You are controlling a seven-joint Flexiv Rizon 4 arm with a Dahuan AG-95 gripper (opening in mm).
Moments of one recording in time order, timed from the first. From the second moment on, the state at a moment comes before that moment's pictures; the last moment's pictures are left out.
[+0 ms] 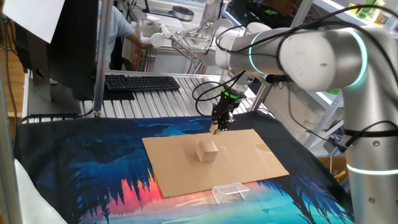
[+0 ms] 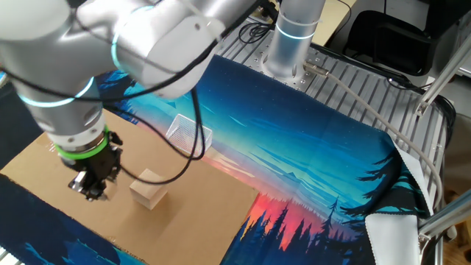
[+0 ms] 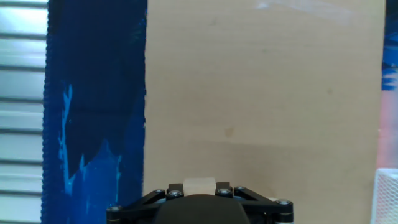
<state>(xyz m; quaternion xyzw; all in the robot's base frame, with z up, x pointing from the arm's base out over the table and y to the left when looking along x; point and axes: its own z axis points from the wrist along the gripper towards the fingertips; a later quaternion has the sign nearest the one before) 0.716 -0.118 0.089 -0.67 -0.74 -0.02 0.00</state>
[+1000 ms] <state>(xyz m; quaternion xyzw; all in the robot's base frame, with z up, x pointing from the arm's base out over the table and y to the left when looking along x) 0.722 -0.118 0.092 -0.61 -0.79 0.02 0.01</state>
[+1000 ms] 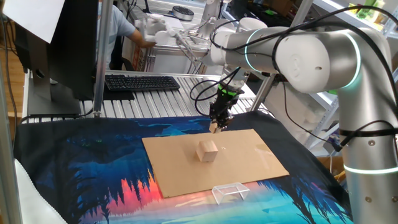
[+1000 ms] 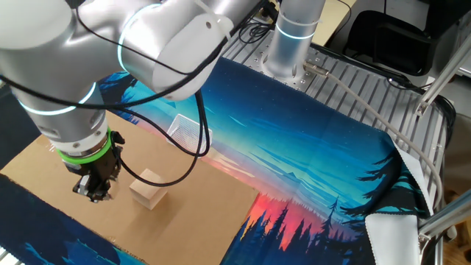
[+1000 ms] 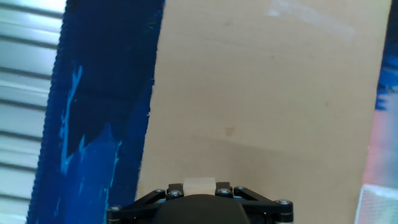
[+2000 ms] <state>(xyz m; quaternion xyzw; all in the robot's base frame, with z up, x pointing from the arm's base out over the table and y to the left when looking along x) 0.722 -0.118 0.092 -0.37 -0.93 -0.02 0.01</state>
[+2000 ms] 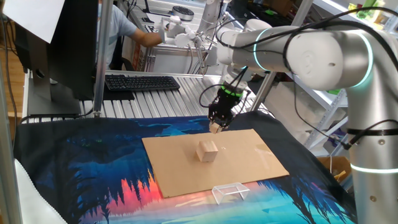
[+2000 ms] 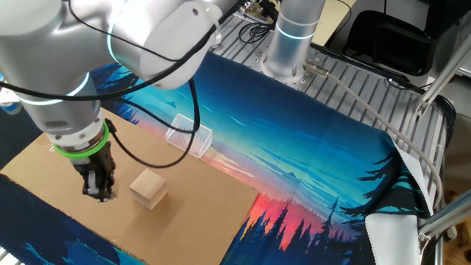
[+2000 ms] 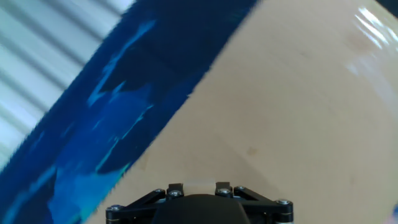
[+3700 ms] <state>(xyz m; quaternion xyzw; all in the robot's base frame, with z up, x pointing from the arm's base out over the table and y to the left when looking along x) 0.757 -0.066 0.058 -0.12 -0.99 0.01 -0.01</state>
